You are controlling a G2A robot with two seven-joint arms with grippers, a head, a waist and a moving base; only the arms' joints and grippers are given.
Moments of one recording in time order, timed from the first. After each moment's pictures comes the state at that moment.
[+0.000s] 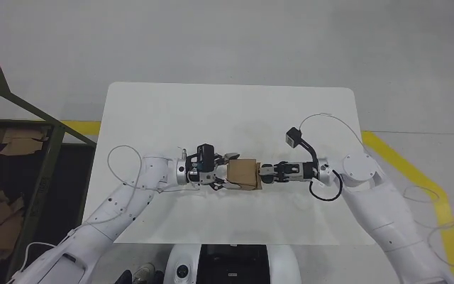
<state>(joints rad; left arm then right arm) 1.11 -1.02 -0.90 -1.37 1.53 -0.91 0.55 -1.10 -1.04 1.06 -1.41 0.38 -0.11 1.21</state>
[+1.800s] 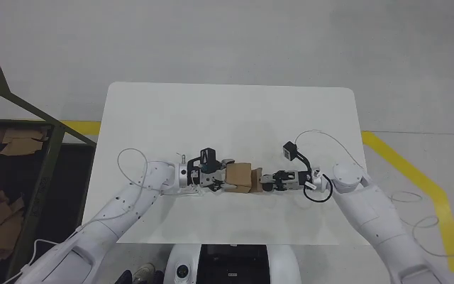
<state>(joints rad) 1.07 -1.06 -0.83 -1.20 1.55 -0.88 0.54 -1.04 -1.09 0.94 -1.11 0.42 -0.16 1.23</state>
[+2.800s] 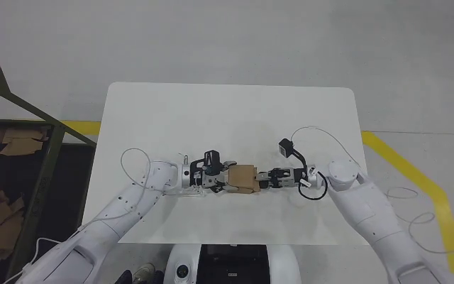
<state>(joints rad) 1.06 -1.07 -0.81 -1.20 1.58 -0.87 0.51 -1.02 -1.10 0.93 -1.13 0.41 -0.15 1.20</state>
